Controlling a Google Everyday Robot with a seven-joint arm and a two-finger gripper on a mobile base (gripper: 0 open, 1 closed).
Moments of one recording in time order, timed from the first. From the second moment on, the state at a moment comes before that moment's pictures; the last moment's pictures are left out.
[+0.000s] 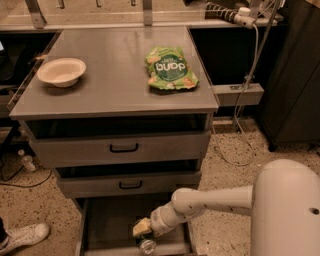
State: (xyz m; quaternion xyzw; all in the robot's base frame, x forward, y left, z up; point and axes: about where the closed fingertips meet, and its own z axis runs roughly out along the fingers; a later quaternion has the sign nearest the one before) arm 0.448 0.059 0.328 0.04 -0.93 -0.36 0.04
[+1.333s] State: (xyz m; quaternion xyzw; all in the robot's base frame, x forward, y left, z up) arm 0.482 0.066 0.275 0.01 -0.91 -0.41 -0.02
